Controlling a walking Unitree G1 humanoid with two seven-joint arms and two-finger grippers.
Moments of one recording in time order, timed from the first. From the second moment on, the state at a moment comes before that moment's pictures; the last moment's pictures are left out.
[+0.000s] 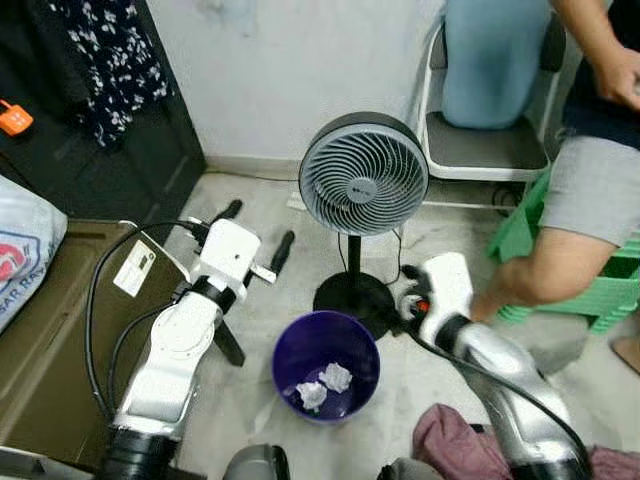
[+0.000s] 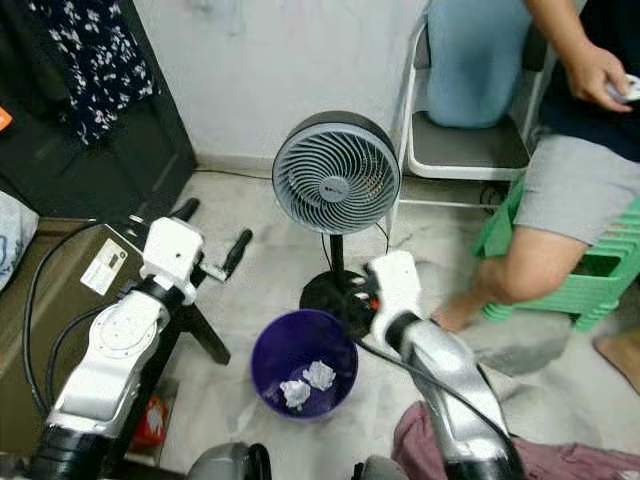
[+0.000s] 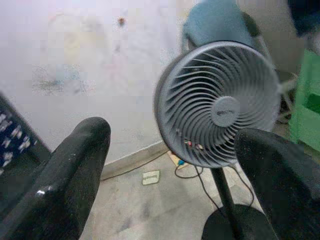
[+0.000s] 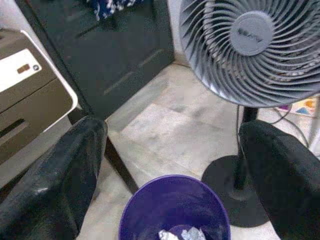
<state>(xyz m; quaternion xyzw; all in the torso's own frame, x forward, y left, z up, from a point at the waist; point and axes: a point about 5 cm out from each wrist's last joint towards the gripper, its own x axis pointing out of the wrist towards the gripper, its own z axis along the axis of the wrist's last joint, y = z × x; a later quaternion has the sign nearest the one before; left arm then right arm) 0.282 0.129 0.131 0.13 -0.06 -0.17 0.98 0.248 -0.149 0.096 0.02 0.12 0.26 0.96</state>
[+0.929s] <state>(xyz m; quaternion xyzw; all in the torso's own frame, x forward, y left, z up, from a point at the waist) 0.290 0.162 0.125 0.06 -0.07 0.01 1.00 0.289 -0.142 0.143 0.02 -0.03 0.09 1.00</state>
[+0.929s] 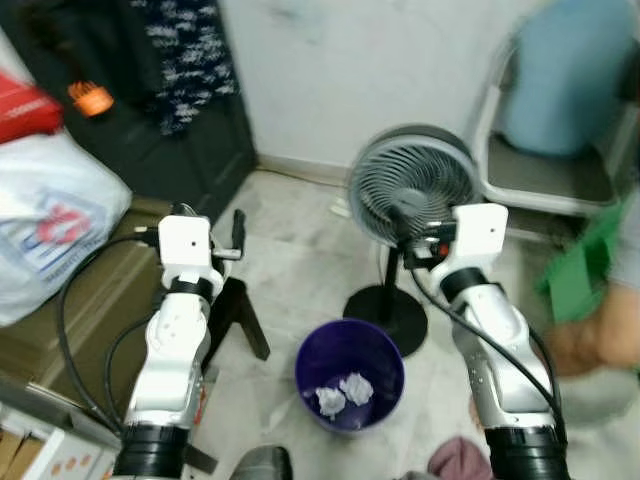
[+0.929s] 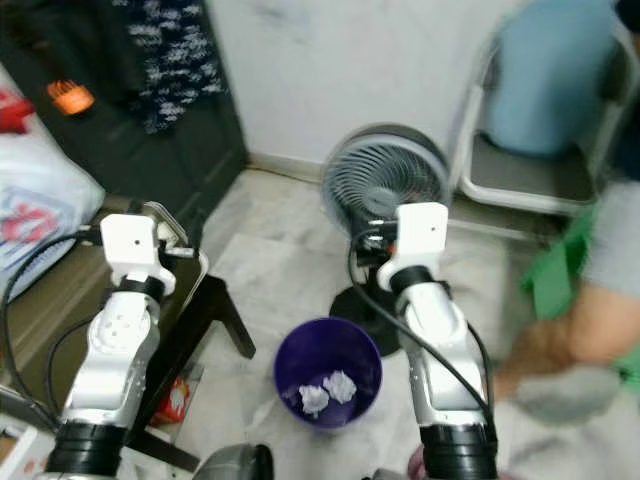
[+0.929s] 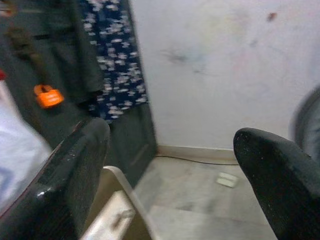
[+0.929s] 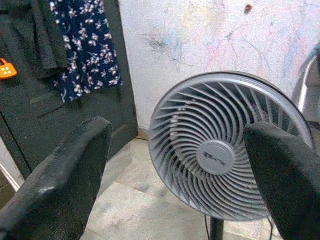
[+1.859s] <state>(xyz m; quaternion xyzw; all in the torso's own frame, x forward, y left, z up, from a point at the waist) 0.292 0.182 0.122 0.08 -0.06 0.05 0.99 0.297 -0.131 0.143 0.03 -0.03 0.10 0.99</state>
